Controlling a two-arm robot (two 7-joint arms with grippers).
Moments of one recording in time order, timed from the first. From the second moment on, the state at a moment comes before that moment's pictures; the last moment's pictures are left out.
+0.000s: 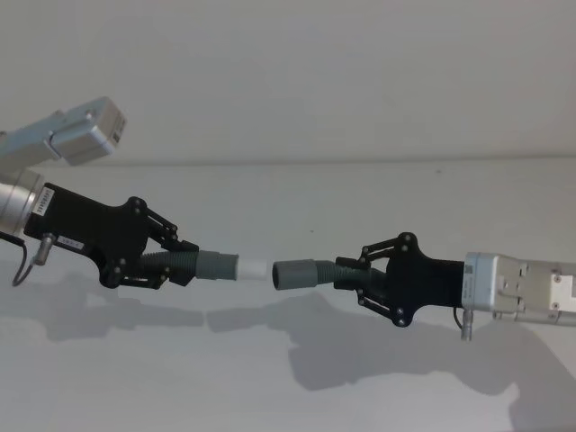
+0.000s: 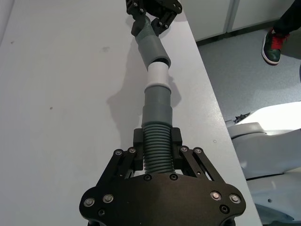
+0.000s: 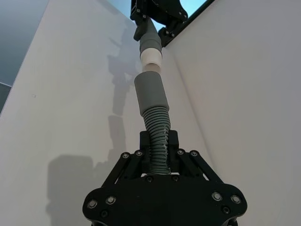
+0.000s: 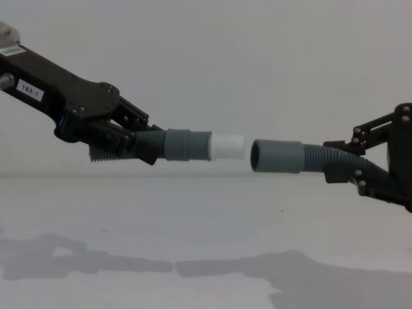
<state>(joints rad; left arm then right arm) -0.92 0.61 0.72 -1.28 -0.36 0.14 -1.41 0.42 0.68 -0.47 -1.49 0.14 -0.50 0.86</state>
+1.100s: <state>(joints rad) -0.92 0.61 0.72 -1.28 -0.36 0.14 -1.41 0.46 0.67 -0.51 -1.45 0.15 -0.51 0.85</state>
